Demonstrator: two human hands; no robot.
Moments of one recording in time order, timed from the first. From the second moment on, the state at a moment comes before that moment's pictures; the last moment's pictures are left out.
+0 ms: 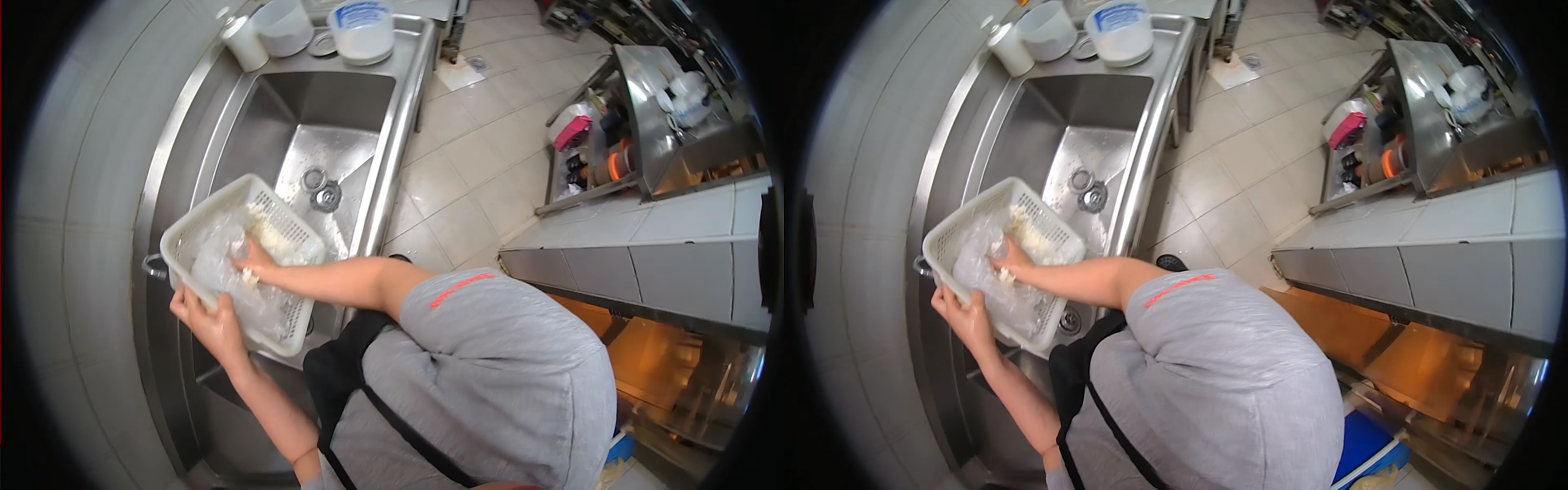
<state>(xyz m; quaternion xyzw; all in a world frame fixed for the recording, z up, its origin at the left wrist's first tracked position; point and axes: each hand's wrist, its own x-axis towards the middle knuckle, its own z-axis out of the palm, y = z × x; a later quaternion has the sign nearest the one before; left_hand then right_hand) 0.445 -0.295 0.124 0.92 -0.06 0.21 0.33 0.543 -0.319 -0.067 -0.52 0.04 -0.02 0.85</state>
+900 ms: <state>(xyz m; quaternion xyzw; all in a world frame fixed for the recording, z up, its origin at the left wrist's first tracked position) 0.409 -0.191 0.039 0.72 0.24 0.25 0.60 0.587 -0.441 -0.056 -0.86 -0.19 0.38 0.29</state>
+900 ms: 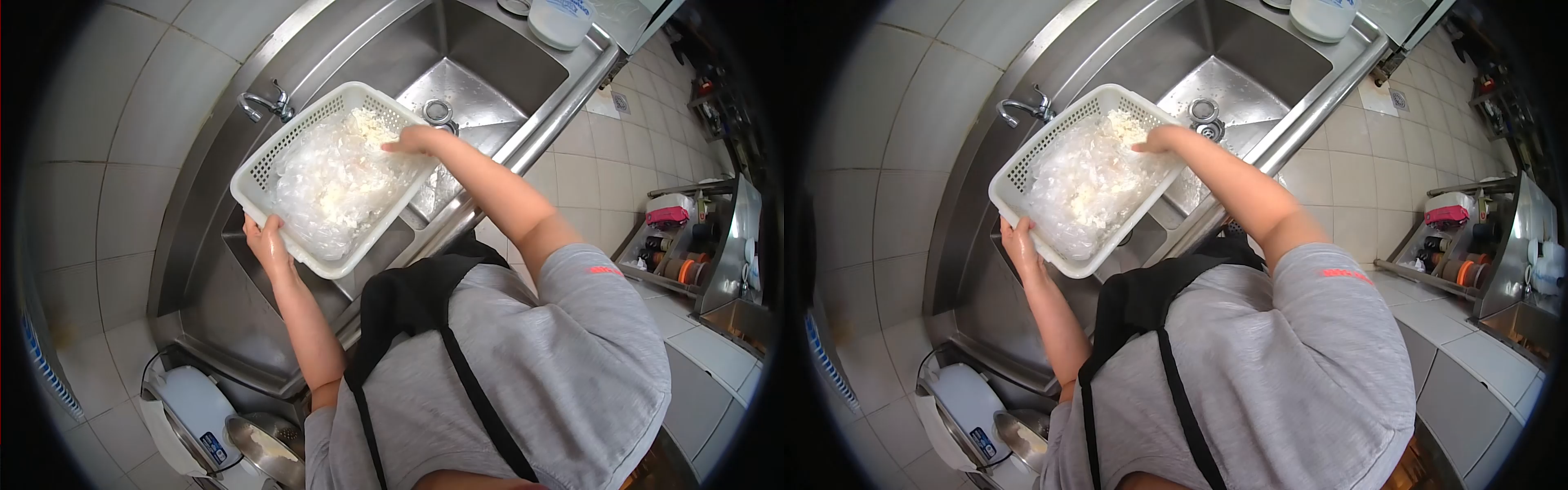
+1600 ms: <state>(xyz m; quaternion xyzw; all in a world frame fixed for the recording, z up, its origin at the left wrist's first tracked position) 0.429 -0.189 0.039 0.74 0.24 0.24 0.58 0.646 -0.388 -0.044 -0.89 -0.32 0.18 0.27</state>
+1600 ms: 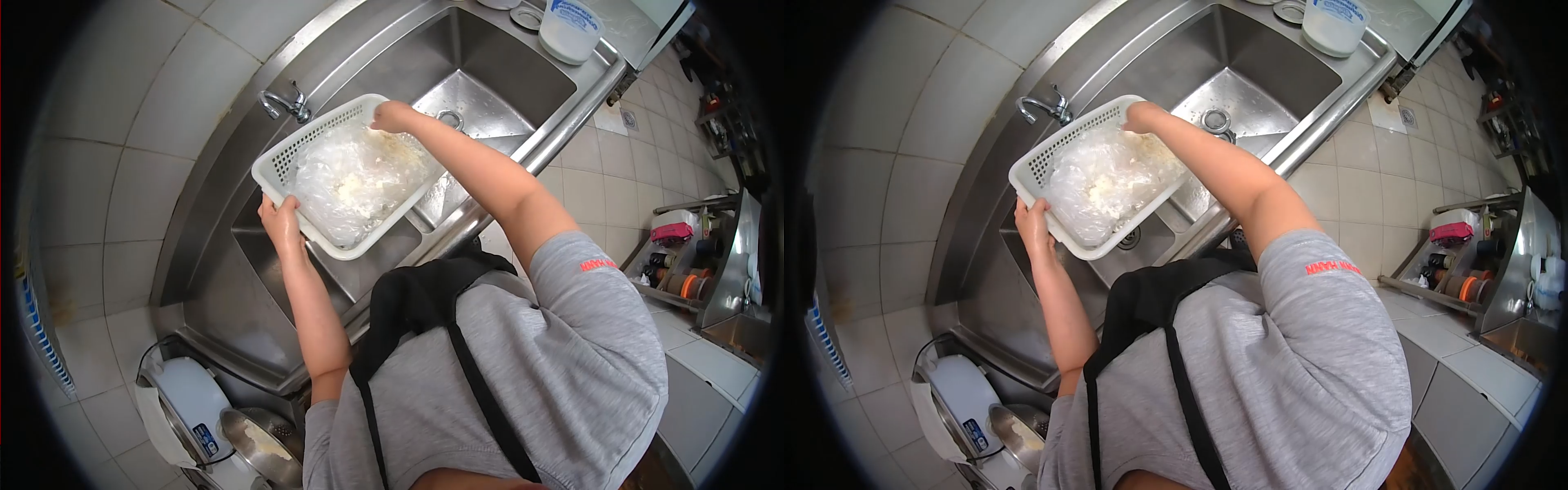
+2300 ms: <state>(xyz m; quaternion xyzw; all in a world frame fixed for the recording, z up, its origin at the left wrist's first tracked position) 0.404 -0.186 0.044 0.75 0.28 0.23 0.56 0.554 -0.344 -0.048 -0.88 -0.41 0.13 0.17</state>
